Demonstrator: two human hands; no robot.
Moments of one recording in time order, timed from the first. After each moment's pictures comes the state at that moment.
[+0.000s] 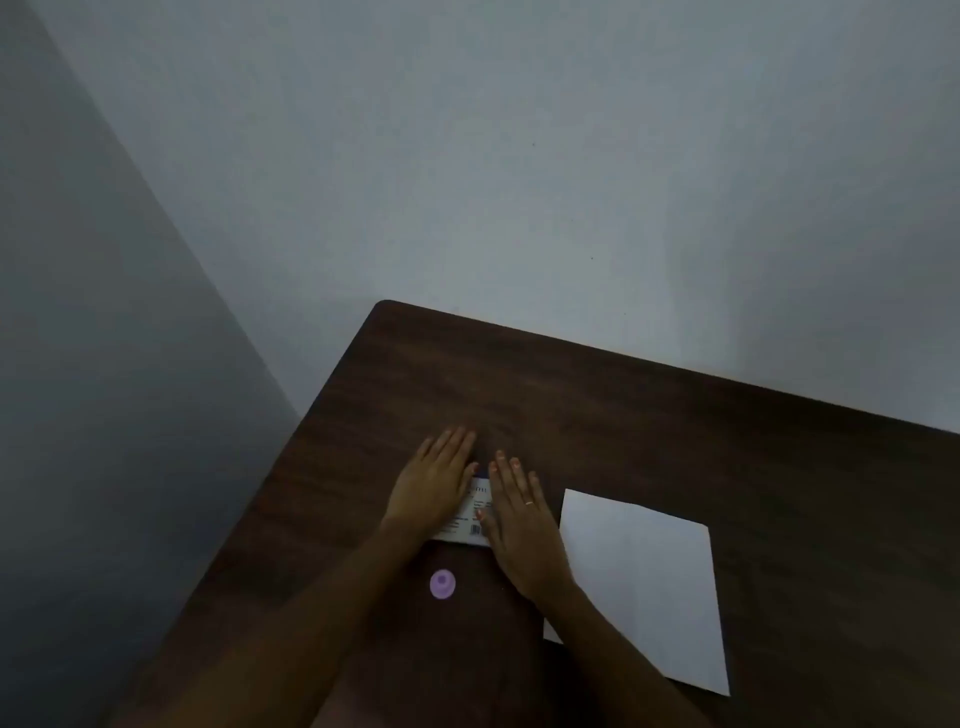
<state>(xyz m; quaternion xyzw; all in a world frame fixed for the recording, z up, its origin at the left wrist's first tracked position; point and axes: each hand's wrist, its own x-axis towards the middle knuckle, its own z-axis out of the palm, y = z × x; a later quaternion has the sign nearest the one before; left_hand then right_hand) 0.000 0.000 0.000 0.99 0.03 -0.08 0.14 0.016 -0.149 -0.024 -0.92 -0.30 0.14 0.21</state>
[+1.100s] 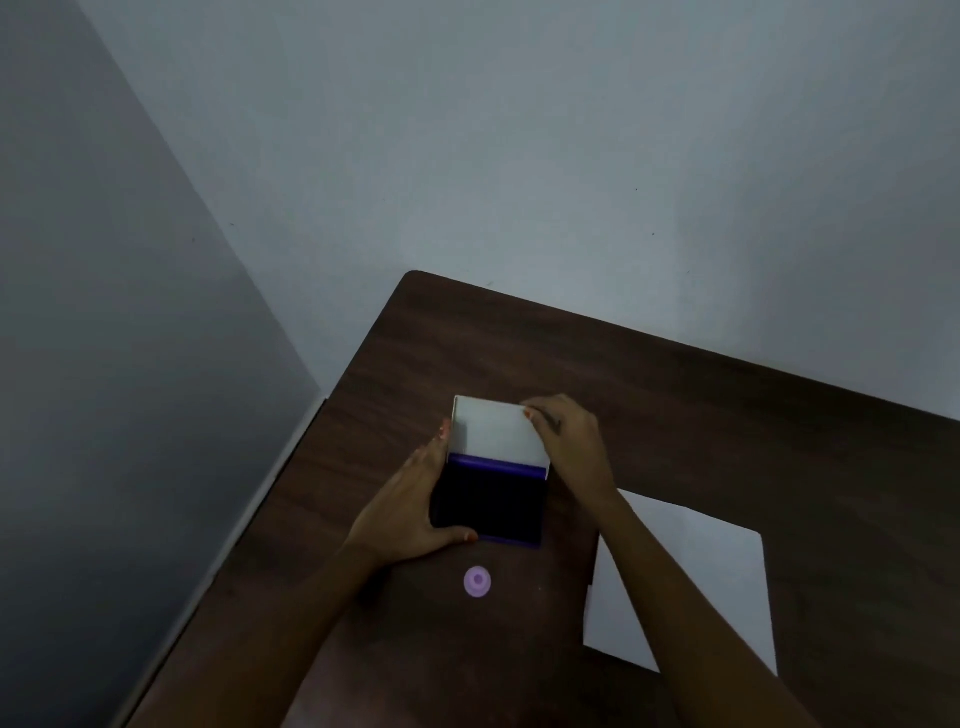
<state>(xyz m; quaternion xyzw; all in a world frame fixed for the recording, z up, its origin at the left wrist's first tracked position) -0.043 0.055 -0.028 0.93 0.04 -0.07 0.36 0.089 -0.115 0.007 -0.88 -0.22 0.10 0.41</state>
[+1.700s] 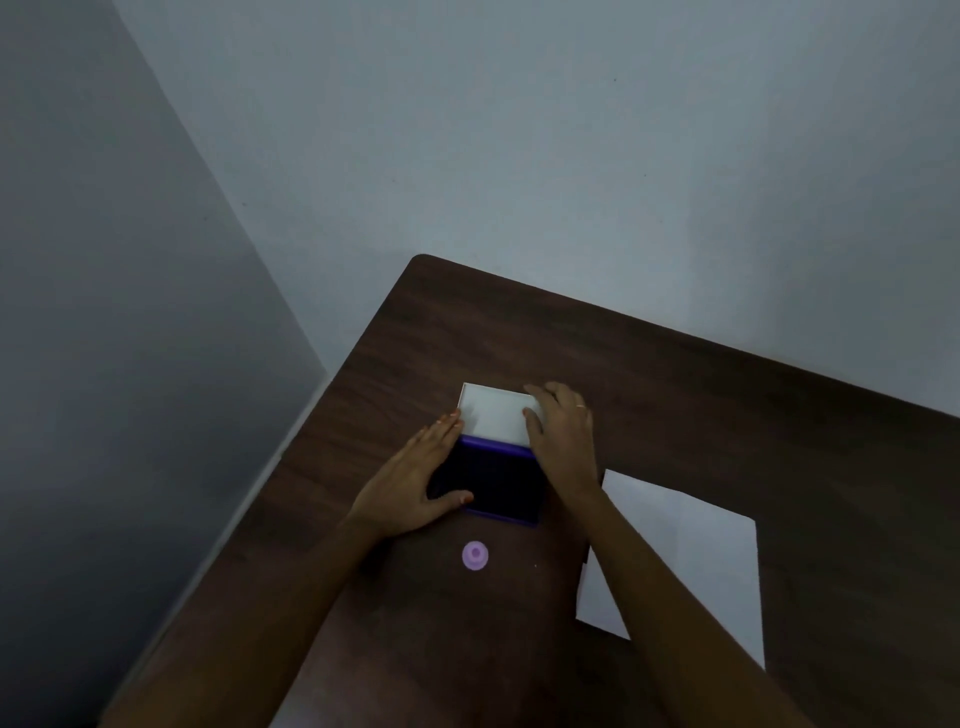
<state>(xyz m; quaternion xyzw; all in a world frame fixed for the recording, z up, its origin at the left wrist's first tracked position) -0.048 0.057 -0.024 0.95 0.01 -0.08 0.30 0.073 -0.106 -0.011 -0.94 -0.21 0.04 0.28</state>
